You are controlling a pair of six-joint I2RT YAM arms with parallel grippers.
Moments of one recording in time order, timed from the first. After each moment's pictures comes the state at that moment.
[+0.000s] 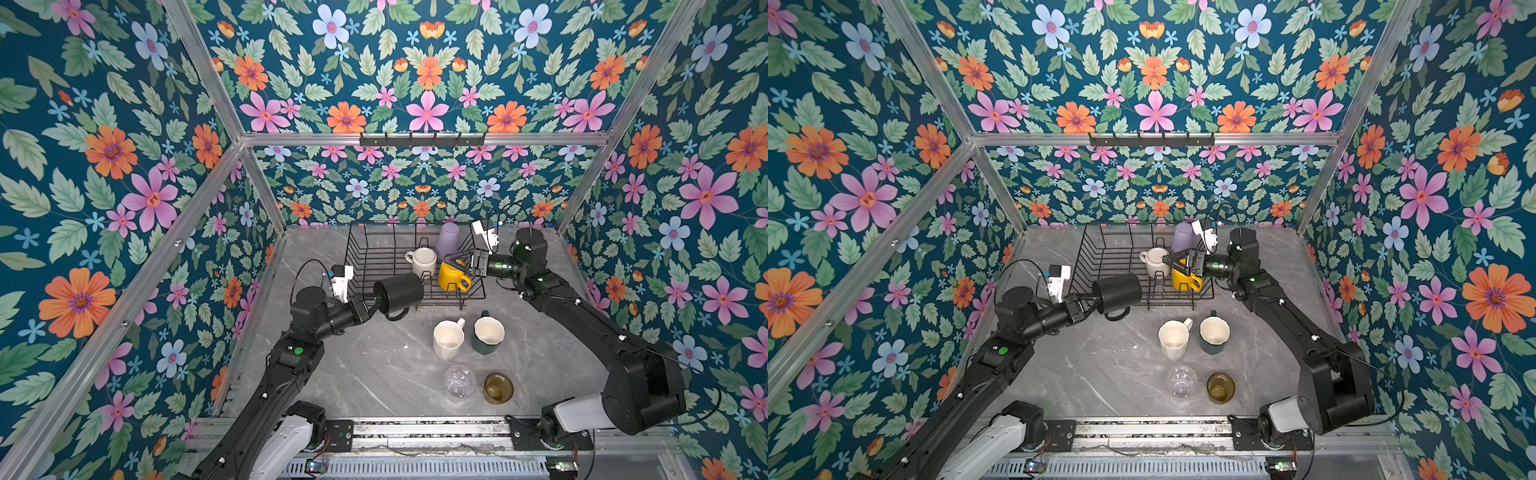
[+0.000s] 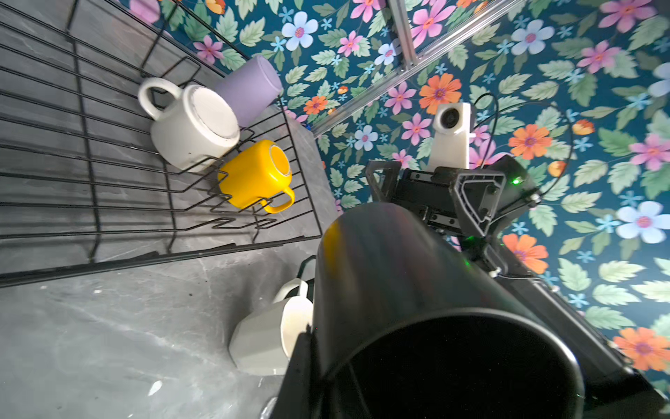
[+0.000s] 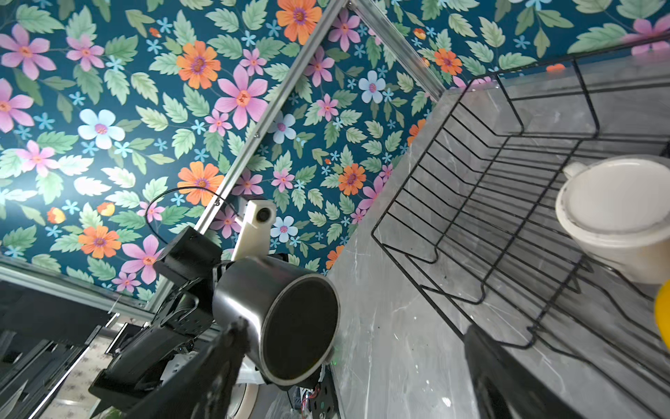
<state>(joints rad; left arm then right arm) -0.34 0.82 0.60 0.04 0.66 -0.90 0.29 1.43 1.06 0.20 -0.99 0.70</state>
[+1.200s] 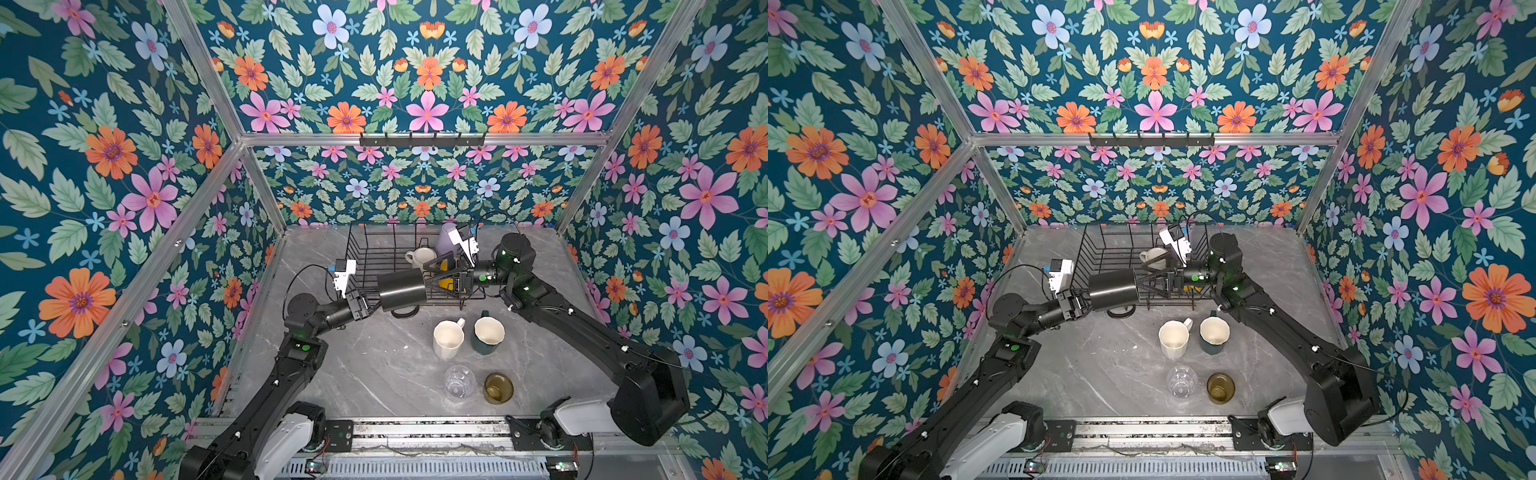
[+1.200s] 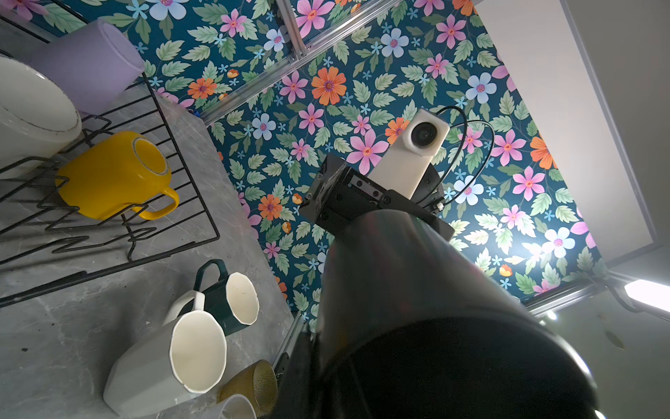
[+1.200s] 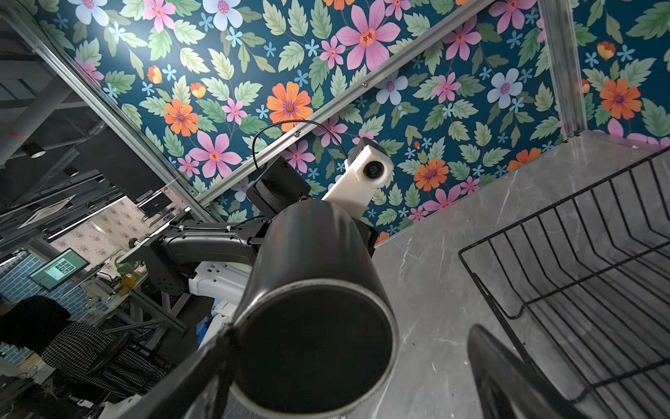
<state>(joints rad) -0.32 0.90 0.51 0.59 0.89 -1.21 0.52 1.39 1.09 0.32 -1.07 0.52</state>
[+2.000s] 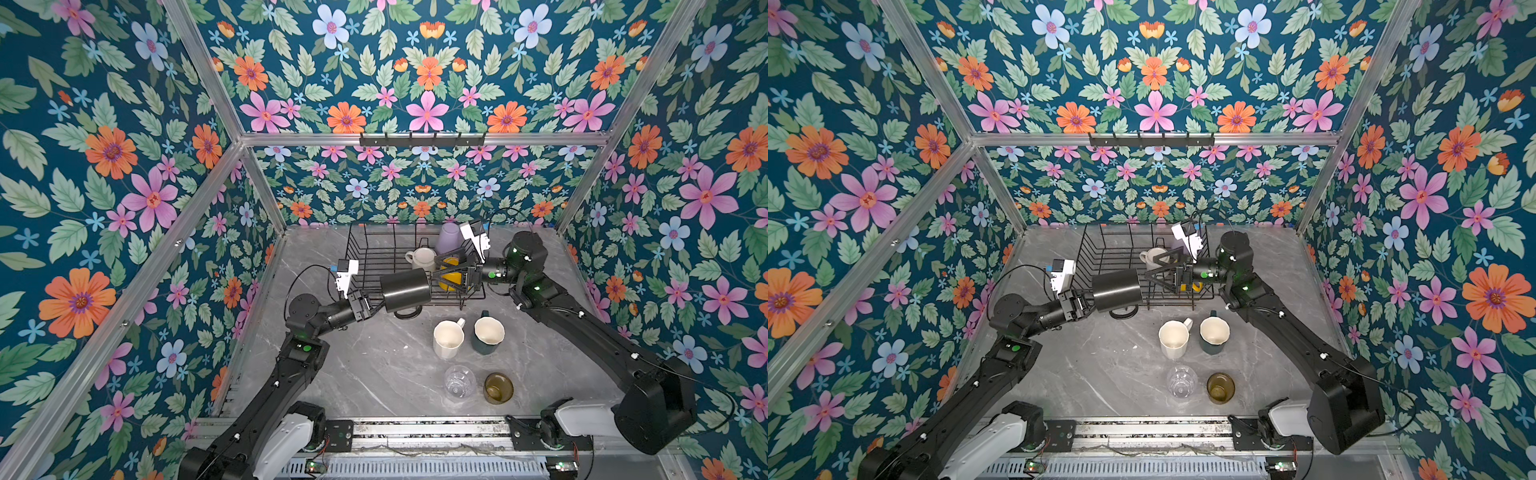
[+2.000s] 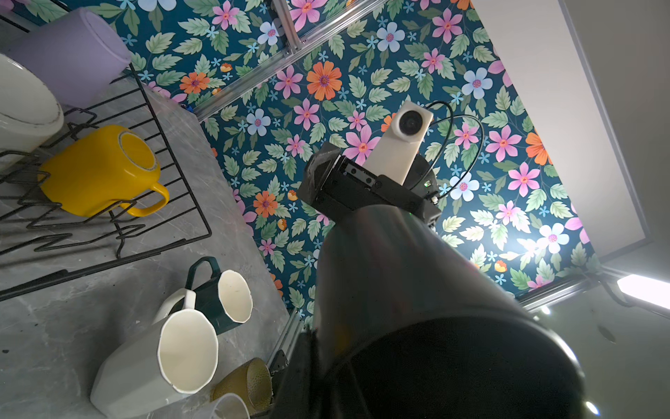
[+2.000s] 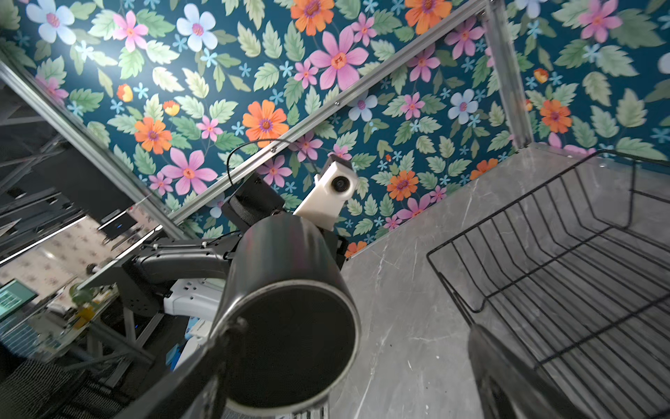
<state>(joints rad) -0.32 0.89 0.51 0.58 0.89 -1.22 0.41 1.33 1.07 0.28 -1.02 0.53</state>
